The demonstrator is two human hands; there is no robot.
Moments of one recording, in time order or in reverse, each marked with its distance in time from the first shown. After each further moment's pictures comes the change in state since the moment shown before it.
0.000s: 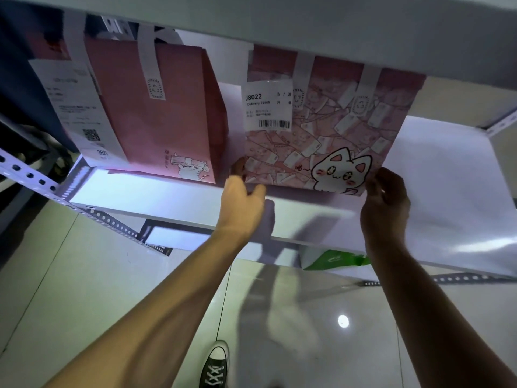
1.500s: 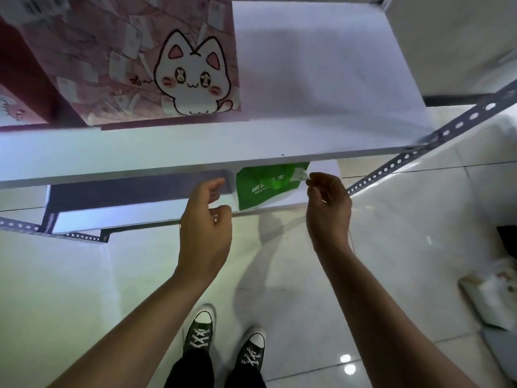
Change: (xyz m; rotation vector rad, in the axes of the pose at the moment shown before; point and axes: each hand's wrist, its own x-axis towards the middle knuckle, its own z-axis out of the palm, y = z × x) left_hand -0.154 -0.082 0.127 0.193 -0.146 0.170; right_hand -0.063 0.160 -0.132 0.025 0.113 0.232
